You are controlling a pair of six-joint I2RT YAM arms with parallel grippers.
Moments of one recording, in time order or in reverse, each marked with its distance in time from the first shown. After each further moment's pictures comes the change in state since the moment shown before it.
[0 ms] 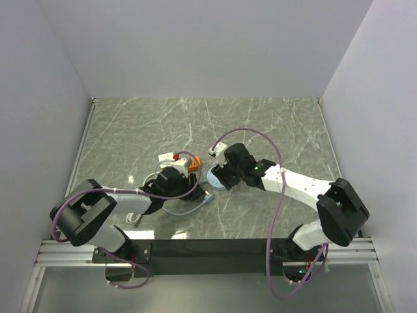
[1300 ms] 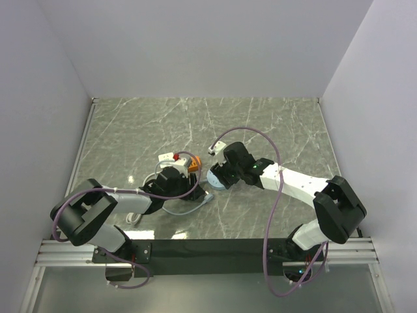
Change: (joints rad) left arm 0.001 0.004 0.000 0.005 0.000 0.000; right arm -0.009 0.031 0.014 0.011 -0.006 0.000
